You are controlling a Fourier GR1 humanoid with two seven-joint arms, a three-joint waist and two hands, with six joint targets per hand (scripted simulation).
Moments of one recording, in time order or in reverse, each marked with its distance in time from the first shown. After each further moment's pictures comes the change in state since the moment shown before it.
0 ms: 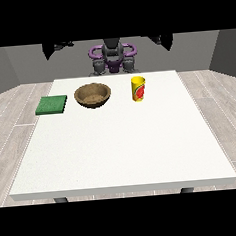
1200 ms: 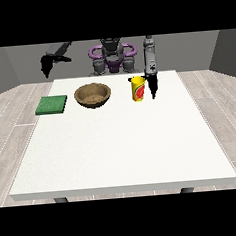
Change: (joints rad) left arm -0.235 -0.095 0.054 0.733 -0.129 0.101 -0.702; right arm -0.115 -0.011 -0.010 0.134 0.025 0.074 -0.193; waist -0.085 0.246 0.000
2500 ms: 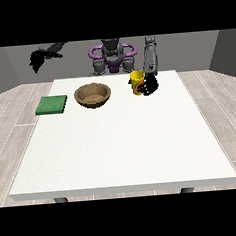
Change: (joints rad) left arm -0.069 0.061 -0.082 0.216 -0.243 0.358 -0.064; right arm -0.034 -0.088 -0.067 0.126 -0.037 0.062 0.023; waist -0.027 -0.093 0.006
